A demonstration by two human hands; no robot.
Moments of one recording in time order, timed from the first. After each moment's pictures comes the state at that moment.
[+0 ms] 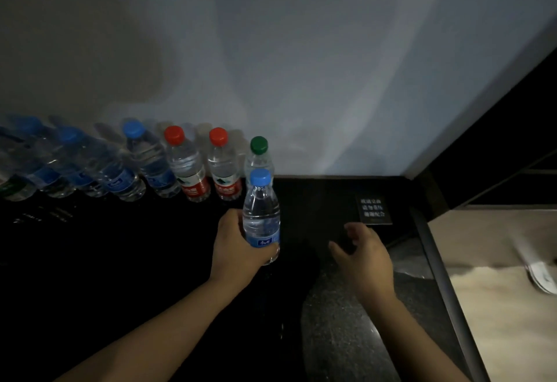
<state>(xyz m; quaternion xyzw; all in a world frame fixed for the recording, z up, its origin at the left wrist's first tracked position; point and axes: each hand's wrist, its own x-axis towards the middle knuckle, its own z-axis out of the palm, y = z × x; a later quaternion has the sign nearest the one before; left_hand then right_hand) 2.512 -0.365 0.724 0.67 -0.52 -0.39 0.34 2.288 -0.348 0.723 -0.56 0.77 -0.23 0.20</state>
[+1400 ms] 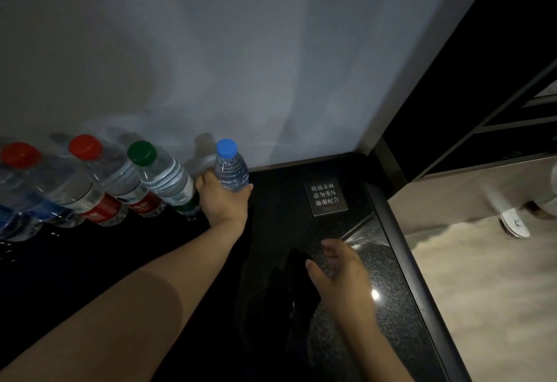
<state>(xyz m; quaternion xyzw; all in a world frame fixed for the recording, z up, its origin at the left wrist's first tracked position) 2.377 -0.502 0.657 0.77 -0.46 -0.24 0.38 2.222 -0.329 0.676 -0.45 0.79 -0.29 0.28</state>
